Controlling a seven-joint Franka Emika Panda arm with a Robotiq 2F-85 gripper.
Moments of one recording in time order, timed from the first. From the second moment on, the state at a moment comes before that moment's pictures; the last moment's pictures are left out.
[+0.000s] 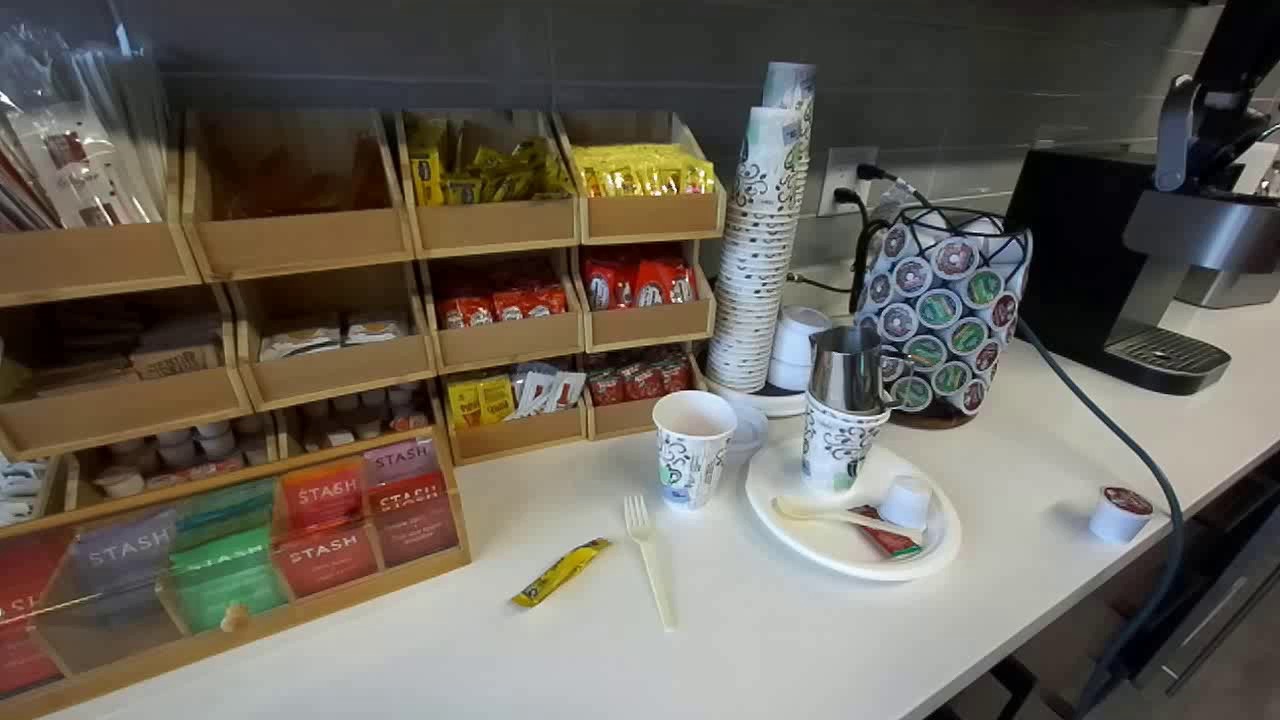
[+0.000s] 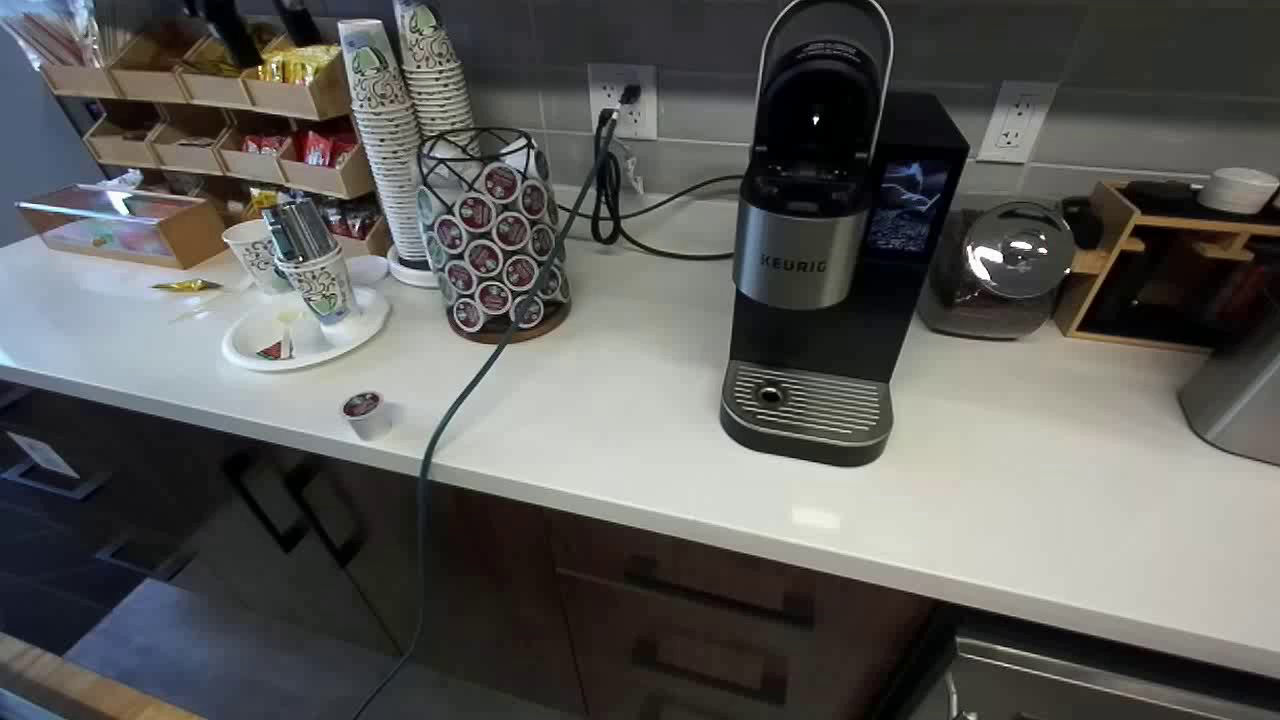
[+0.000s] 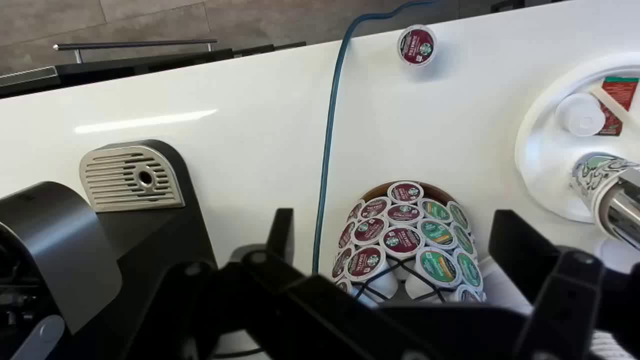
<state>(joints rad) -0.14 -0.32 0.00 -2.09 -0.26 1.83 0.05</state>
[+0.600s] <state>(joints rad) -0.12 -0.32 0.00 -2.10 -0.23 1.84 0.03</state>
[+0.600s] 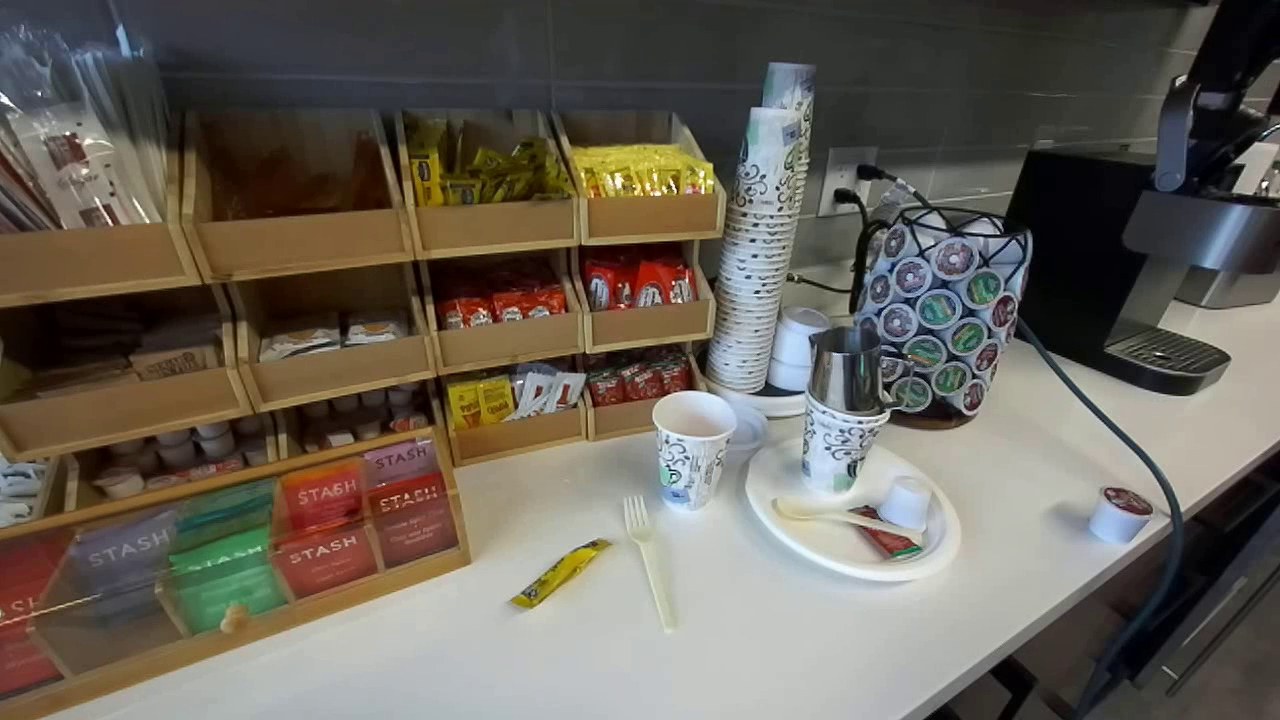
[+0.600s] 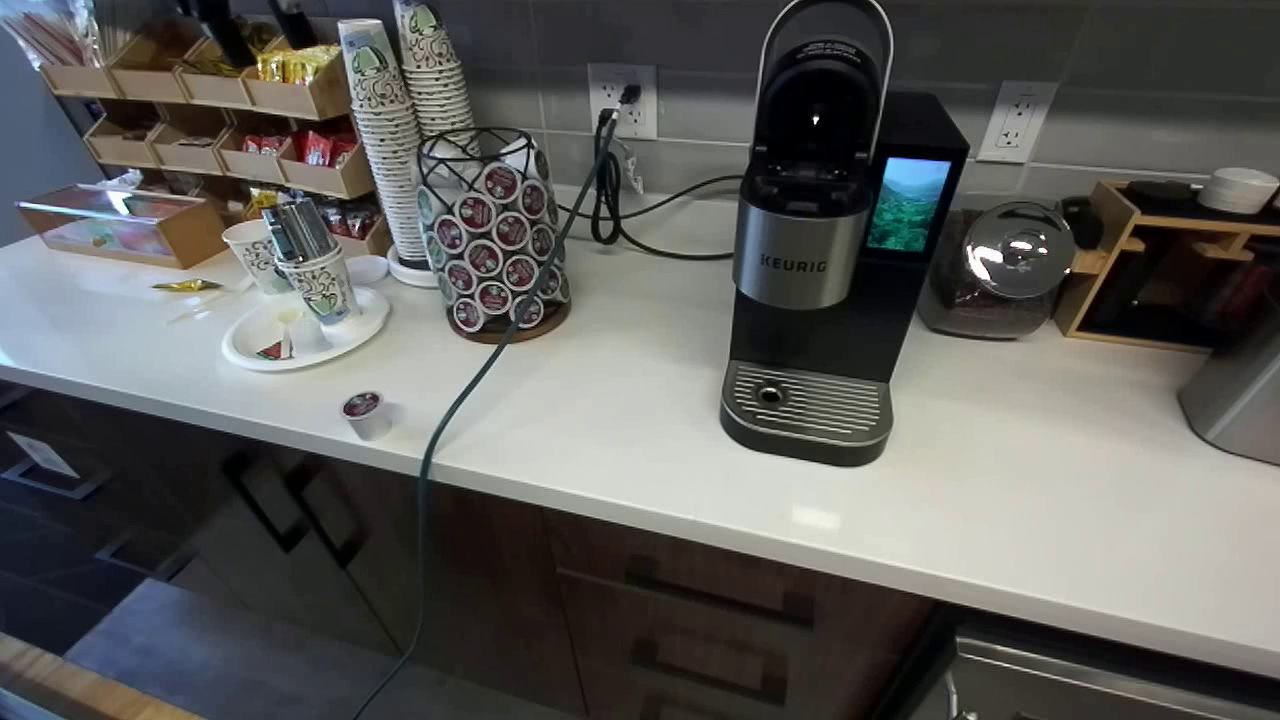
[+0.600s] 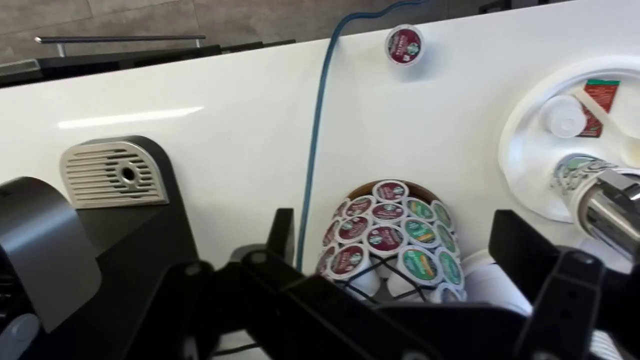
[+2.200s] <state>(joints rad) 0.30 -0.19 0.27 -2.22 0.05 2.26 -0.19</state>
